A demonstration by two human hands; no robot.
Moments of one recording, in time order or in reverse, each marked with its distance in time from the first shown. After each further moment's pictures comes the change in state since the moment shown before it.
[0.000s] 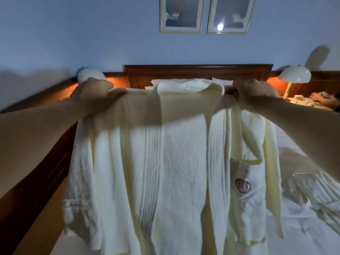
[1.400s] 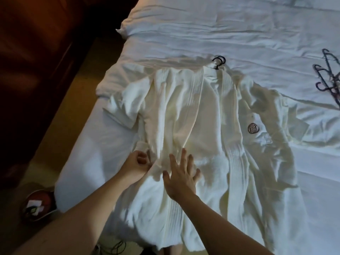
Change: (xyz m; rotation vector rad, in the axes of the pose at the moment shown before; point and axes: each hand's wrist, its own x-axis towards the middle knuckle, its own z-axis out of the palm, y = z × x) left_hand -0.348 0.027 0.366 -0.941 -0.834 -1.129; right_hand -0.309 -0.350 0.366 0.487 -1.032 0.138
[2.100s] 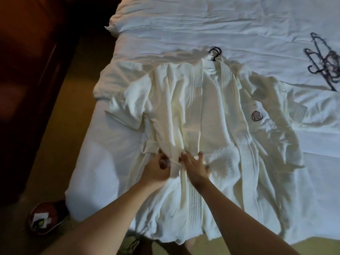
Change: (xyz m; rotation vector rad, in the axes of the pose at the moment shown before) left_hand -0.005 -0.011 0.011 0.043 -0.103 0.251; right_hand 0.003 -0.021 -0.019 0.498 -0.088 0.225
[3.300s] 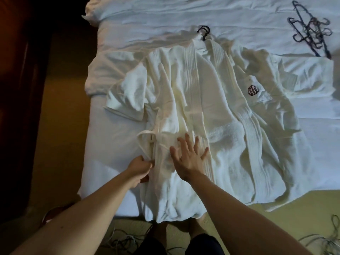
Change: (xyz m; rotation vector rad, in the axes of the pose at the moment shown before) left_hand -0.003 -0.051 -0.080 -0.165 -0.174 -0.551; right_hand -0.017 -0.016 0.081 -0.293 0.254 -0.065
